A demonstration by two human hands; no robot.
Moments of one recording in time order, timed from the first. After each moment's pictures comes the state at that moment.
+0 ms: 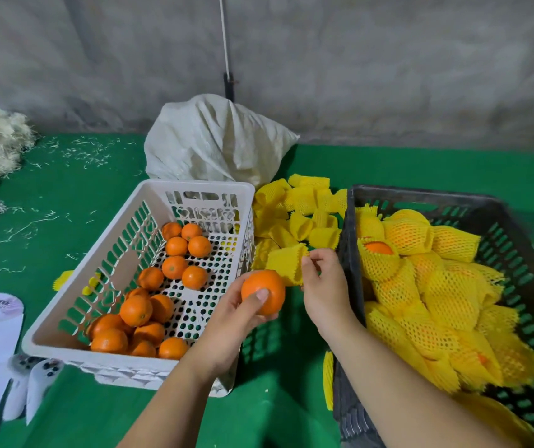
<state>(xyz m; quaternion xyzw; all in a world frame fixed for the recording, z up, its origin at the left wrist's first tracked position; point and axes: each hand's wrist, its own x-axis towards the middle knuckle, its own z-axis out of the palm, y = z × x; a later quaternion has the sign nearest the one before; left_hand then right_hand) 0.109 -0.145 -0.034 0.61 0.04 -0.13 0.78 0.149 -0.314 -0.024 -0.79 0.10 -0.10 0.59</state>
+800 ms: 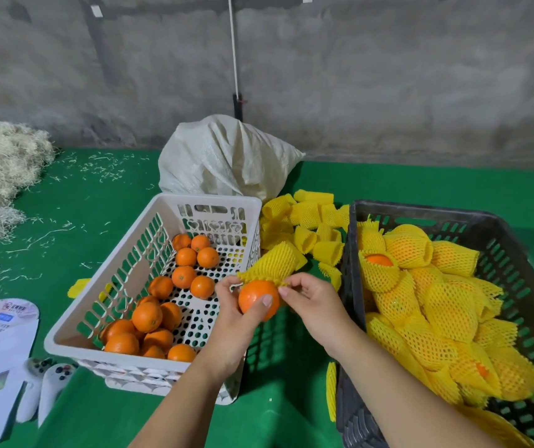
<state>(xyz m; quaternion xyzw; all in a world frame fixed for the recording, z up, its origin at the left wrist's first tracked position) 0.103 -0.144 -0.033 0.71 0.01 -0.03 0.71 0.132 -0.316 -0.022 -0.76 -0.03 0.03 0.65</state>
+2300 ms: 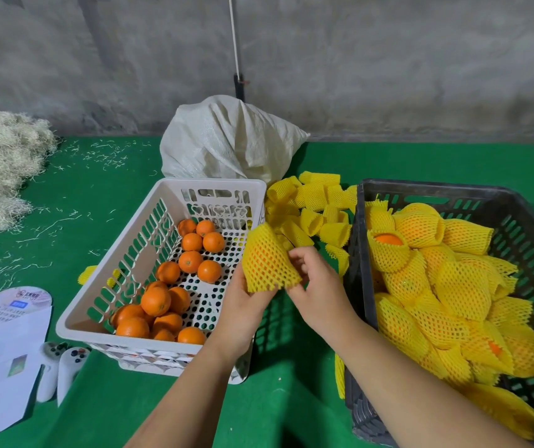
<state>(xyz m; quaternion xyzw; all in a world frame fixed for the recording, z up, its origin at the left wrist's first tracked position) 0.113 -0.149 -0.040 0.67 -0.04 0.03 0.74 0.124 -0.307 -0.024 -0.85 -0.12 -0.11 0.50</state>
